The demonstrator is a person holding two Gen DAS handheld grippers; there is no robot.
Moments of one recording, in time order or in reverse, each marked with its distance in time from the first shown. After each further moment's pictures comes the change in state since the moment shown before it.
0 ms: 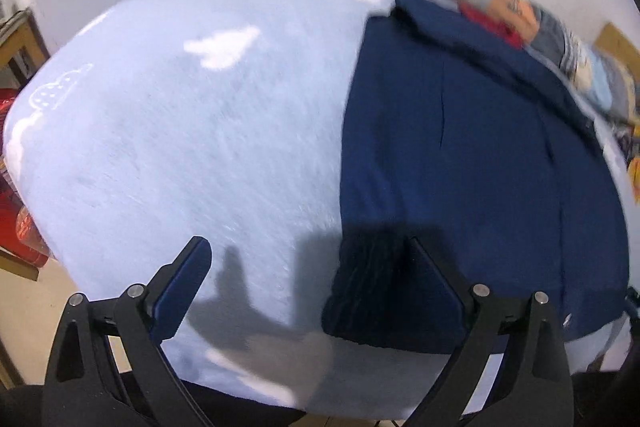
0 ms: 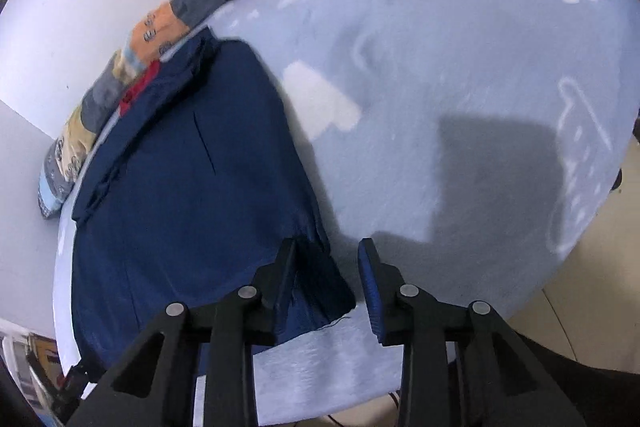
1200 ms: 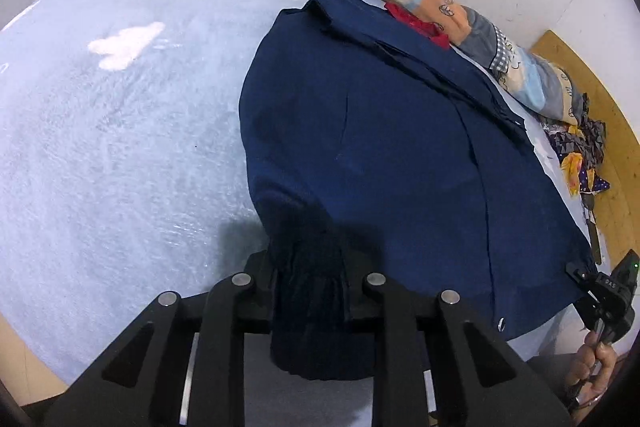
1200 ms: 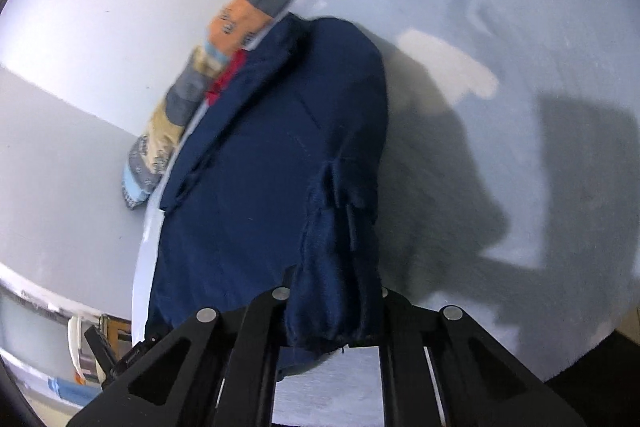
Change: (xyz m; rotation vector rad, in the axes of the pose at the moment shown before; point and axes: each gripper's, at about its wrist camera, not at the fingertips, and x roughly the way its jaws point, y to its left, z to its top) left arm 0.016 -0.031 0.001 0.031 0.051 -0.319; right arm 0.027 0.033 -0.003 -0.012 0.072 0.380
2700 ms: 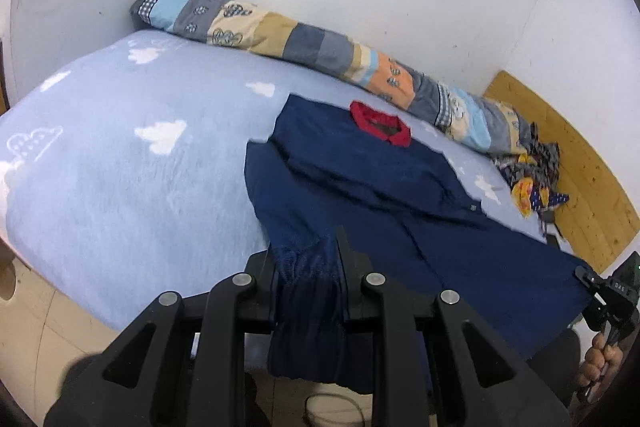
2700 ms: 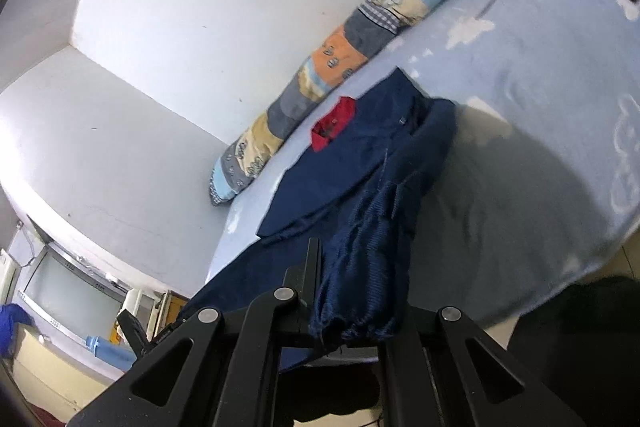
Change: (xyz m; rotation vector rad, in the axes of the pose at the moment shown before) left arm -0.141 -0.011 -0.003 0.051 -0.261 -0.088; right arm -0.152 0.055 -0.032 -0.106 -0.115 0.271
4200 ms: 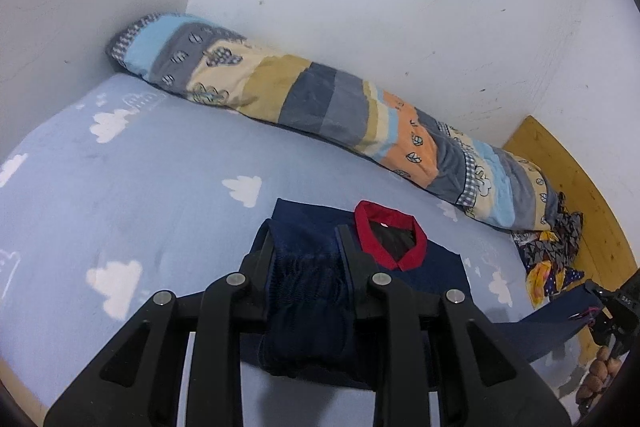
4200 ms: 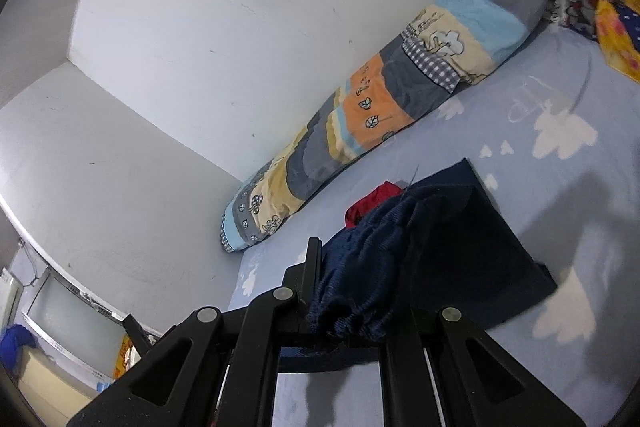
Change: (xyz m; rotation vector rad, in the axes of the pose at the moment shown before) left arm 0.127 -0.025 0.204 -0.046 -0.020 0.047; right arm 0.134 0.057 0.212 -0.015 -0.022 0.010
